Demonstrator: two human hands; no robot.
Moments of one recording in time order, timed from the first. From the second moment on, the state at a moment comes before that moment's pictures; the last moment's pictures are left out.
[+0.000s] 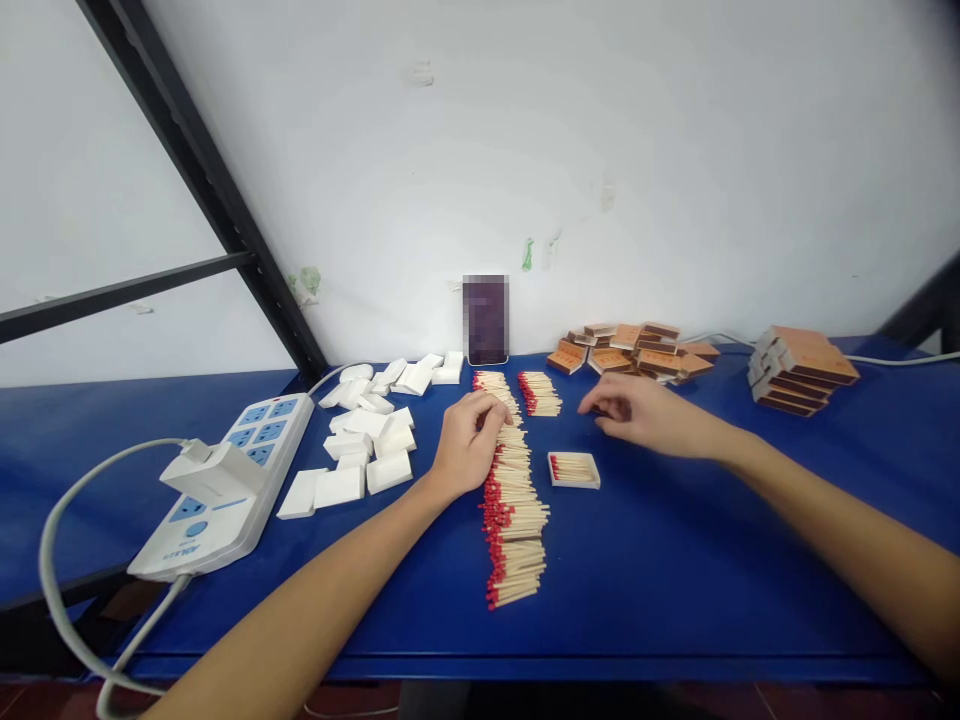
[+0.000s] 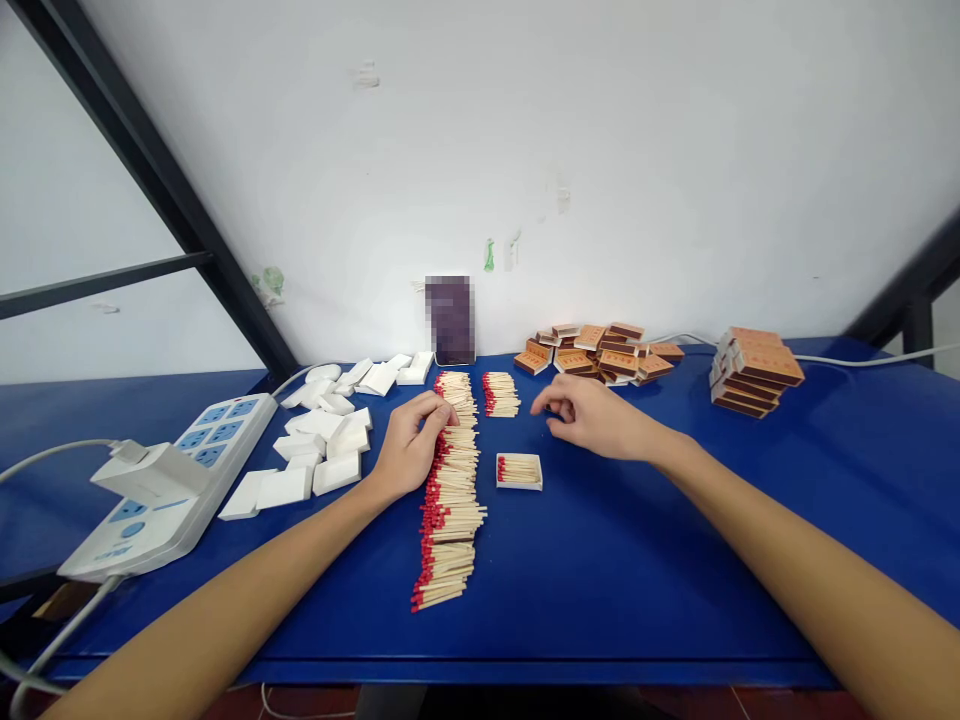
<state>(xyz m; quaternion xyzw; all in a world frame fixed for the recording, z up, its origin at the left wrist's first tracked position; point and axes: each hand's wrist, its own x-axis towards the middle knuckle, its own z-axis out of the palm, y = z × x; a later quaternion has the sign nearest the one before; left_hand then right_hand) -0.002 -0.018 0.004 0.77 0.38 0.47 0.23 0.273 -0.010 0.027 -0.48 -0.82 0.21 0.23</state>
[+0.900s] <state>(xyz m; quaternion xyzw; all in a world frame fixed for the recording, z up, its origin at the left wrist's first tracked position) -0.001 -0.017 0.003 0.78 0.38 0.46 0.21 0.284 -0.019 0.040 -0.46 -0.86 0.20 0.06</state>
